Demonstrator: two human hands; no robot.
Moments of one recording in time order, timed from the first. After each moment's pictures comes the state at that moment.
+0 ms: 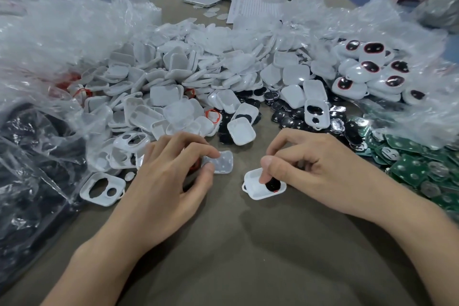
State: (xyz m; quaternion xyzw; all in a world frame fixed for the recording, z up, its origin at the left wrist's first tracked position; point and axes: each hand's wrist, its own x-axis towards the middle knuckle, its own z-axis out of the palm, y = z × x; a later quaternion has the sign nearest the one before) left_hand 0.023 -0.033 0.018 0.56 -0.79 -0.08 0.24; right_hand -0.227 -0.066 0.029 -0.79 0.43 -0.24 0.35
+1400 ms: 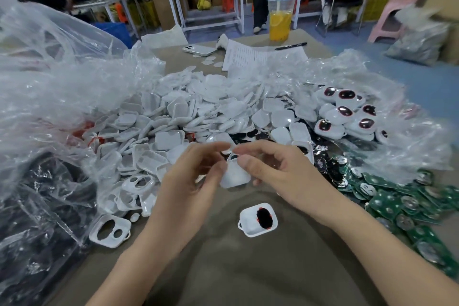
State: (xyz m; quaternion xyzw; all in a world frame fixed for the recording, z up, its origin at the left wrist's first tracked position) left_hand -0.012 -0.062 0.036 0.51 -0.67 -0.25 0.48; right_hand -0.202 -0.098 0.033 -0.67 0.40 -0.41 0.48
